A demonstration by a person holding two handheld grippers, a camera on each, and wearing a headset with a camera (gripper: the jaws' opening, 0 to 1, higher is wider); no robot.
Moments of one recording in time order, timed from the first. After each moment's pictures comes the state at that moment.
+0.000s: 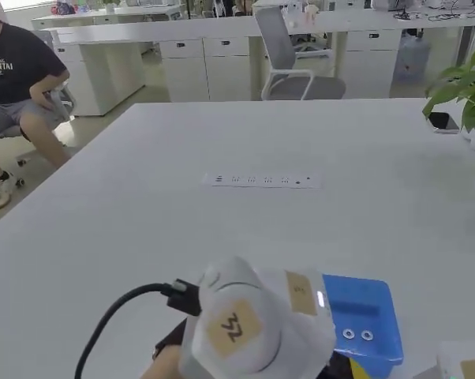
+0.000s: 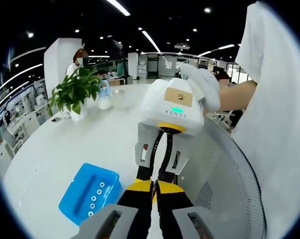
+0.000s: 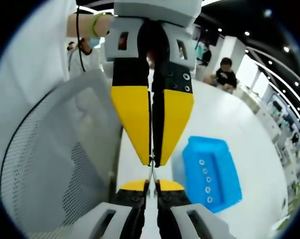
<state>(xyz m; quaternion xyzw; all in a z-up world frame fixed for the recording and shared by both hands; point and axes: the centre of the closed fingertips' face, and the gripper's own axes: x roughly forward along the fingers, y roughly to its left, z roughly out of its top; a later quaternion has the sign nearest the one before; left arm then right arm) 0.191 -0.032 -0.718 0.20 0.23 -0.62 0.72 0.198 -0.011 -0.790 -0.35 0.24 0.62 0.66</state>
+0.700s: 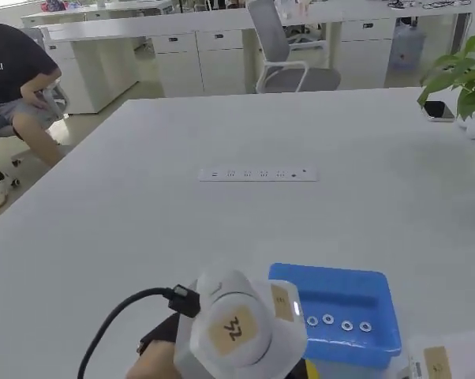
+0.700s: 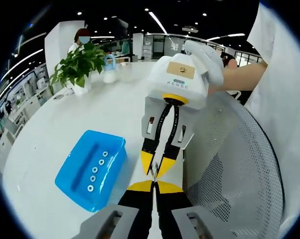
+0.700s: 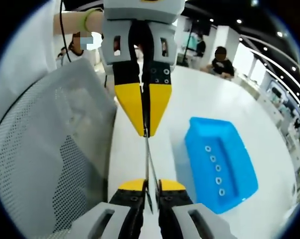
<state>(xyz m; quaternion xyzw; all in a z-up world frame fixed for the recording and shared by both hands) 0.207 0.007 -0.777 0.24 0.31 -0.59 0.71 0.211 -0.009 -0.831 -0.32 0.27 0.61 0.67</state>
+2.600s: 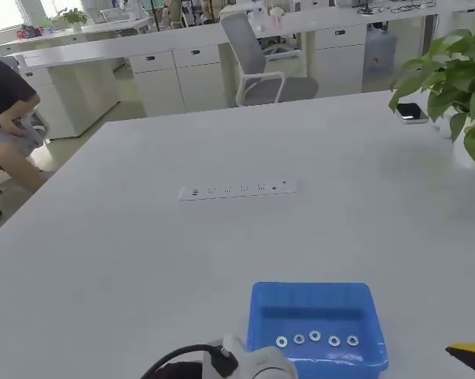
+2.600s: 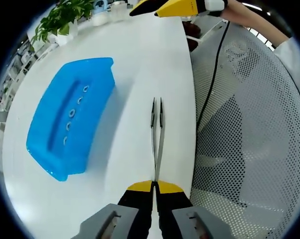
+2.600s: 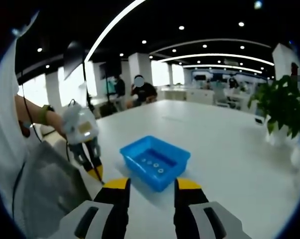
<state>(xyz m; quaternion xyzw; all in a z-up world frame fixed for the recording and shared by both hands) 0.196 0.056 -0.863 0.36 0.48 -0.53 0.60 0.251 -0.100 -0.750 -0.05 0.22 0.41 0.88</state>
